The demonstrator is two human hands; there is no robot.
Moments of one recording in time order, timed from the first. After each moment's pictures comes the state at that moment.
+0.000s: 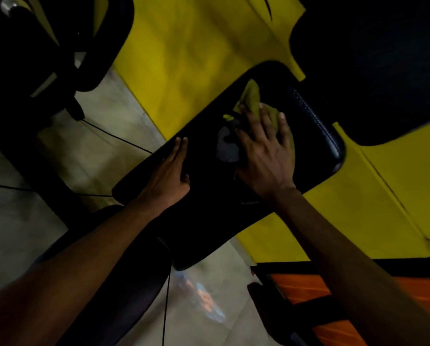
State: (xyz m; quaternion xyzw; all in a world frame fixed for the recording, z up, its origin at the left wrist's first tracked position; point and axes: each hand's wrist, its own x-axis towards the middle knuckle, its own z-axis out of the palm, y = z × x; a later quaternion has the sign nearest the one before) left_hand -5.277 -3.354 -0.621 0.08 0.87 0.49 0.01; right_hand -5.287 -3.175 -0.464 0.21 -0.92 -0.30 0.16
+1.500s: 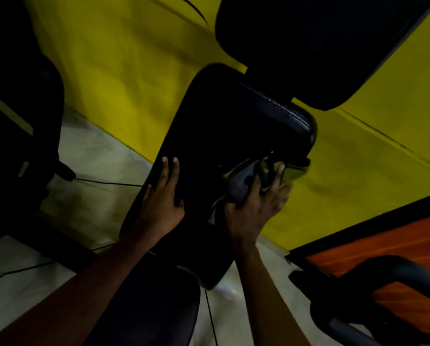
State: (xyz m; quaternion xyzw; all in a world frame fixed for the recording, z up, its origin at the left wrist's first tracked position) left_hand -5.283 -3.358 -0.604 0.18 0.91 0.37 0.04; right_hand -5.218 -3.195 -0.566 -0.24 -0.89 0.09 0.38
